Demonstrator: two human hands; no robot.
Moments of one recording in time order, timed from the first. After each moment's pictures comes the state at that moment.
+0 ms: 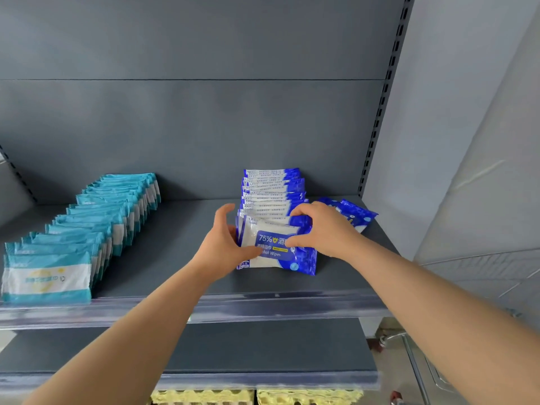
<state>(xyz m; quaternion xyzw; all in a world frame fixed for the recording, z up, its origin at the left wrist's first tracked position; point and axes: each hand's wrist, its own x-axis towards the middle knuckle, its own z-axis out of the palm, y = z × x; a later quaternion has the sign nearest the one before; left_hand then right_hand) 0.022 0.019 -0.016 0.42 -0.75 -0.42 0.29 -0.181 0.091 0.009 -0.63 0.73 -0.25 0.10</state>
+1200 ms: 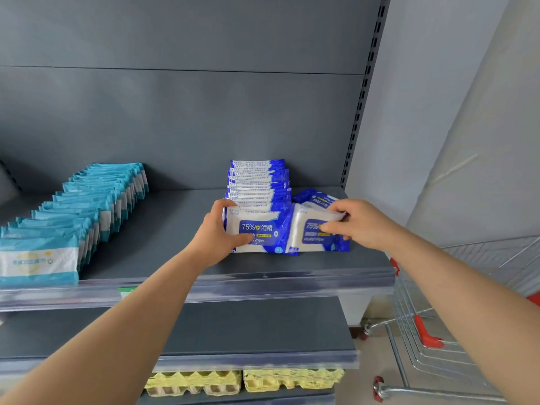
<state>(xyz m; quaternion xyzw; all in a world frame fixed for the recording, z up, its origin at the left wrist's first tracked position) 0.010 0.016 -0.037 0.42 -0.75 -0.42 0.29 -0.239 0.156 0.015 -0.57 0.73 -0.31 0.21</state>
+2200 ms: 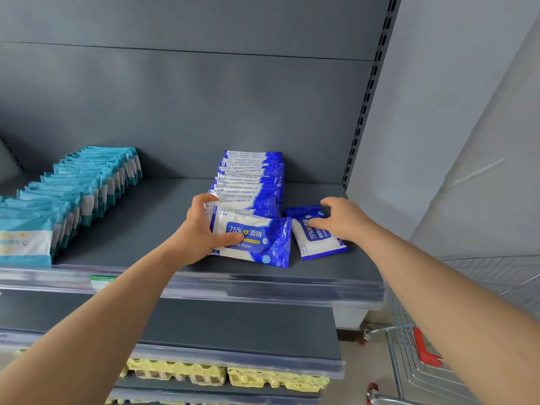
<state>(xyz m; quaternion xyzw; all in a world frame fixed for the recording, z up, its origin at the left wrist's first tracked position) 0.000 0.014 -0.046 0.43 -0.72 -0.45 0.29 -0.277 0.104 -0.010 -0.55 0.81 -0.17 0.14</state>
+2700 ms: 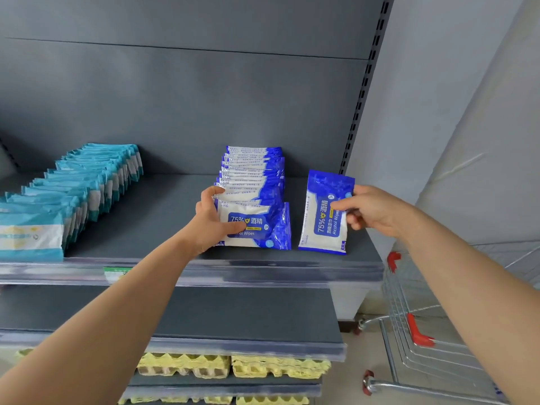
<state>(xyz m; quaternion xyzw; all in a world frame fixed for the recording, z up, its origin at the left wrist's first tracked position) -0.004 0.016 -0.048 0.44 -0.69 -0.48 0.31 -0.281 0.148 0.019 -0.40 0.70 -0.41 0.42</state>
